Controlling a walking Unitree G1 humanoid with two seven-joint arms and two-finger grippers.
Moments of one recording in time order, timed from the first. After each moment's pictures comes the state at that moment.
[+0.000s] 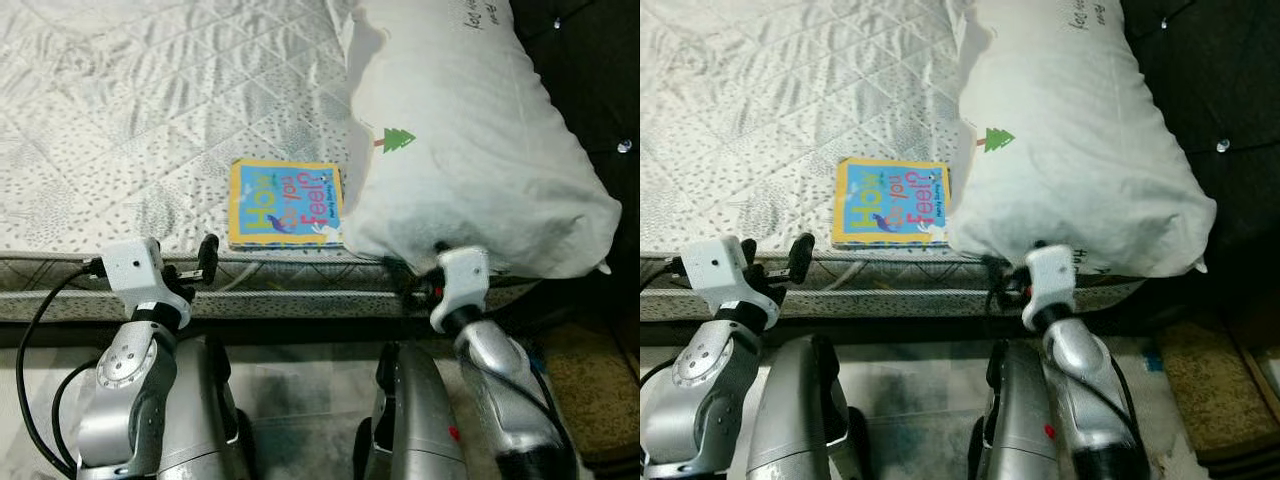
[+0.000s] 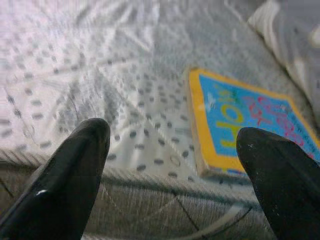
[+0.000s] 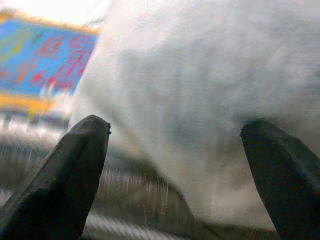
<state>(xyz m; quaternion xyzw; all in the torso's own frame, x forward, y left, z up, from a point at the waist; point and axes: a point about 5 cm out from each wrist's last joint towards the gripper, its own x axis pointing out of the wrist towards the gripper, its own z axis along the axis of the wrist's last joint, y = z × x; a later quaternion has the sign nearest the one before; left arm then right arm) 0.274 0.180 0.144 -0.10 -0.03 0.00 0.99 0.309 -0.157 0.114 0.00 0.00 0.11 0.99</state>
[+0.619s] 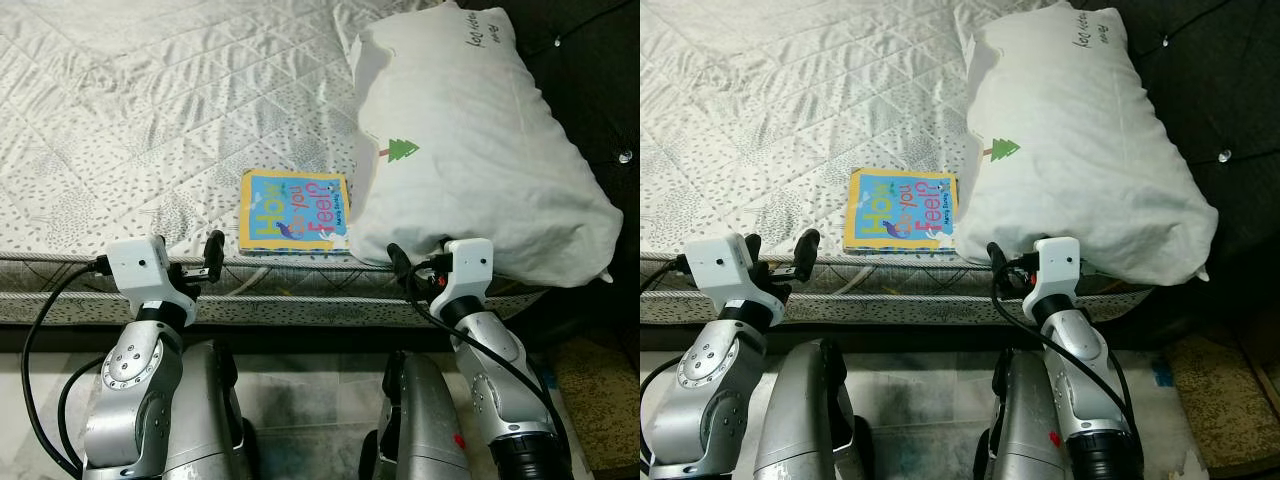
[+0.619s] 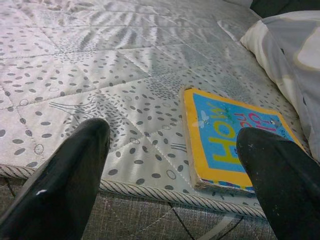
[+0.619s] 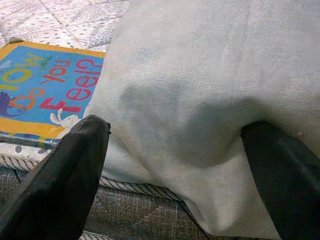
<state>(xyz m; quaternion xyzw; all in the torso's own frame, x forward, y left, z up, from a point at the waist) 0.273 0.178 0.146 -0.10 -0.03 0.00 0.99 0.311 -0.157 0.115 0.01 0.00 0.11 0.99</state>
